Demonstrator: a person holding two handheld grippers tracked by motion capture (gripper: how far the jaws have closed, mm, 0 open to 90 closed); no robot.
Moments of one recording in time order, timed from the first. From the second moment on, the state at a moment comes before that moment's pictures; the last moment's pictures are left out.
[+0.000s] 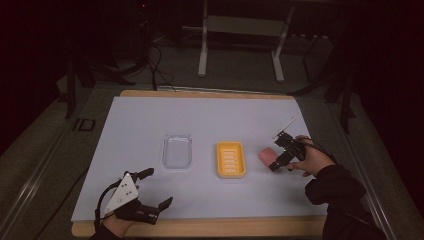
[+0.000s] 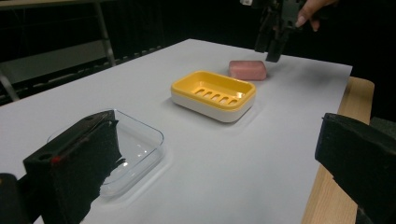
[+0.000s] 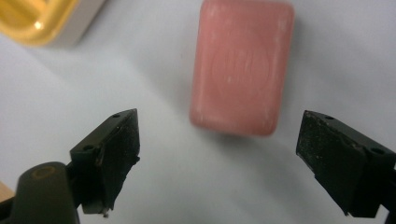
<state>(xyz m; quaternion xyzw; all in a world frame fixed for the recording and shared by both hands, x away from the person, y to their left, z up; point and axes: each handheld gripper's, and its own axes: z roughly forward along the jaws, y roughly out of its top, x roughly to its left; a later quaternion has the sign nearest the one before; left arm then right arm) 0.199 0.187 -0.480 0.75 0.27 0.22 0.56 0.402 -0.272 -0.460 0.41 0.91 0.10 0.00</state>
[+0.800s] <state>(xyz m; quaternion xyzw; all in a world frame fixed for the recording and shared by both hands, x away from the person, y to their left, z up) 0.199 0.186 -0.480 0.75 0.26 0.22 0.56 0.426 -0.262 -0.495 0.41 0.91 0.09 0.03</state>
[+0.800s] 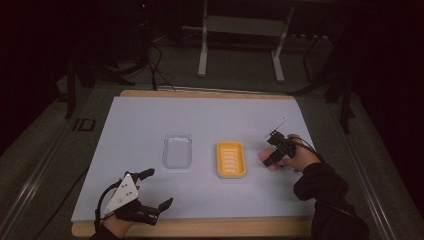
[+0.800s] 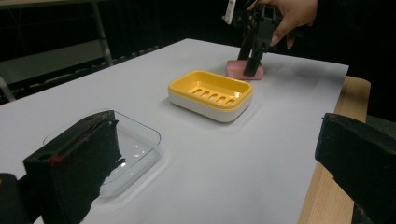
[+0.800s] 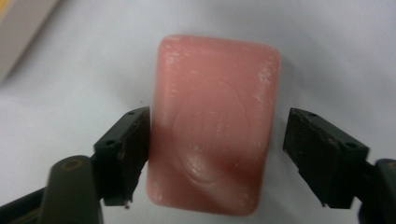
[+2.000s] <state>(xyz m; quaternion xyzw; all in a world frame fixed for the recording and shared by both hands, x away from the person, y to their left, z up) 0.198 0.187 -0.481 0.75 0.27 0.23 0.56 0.391 -0.230 -0.461 0.61 0.78 0.09 0.07</state>
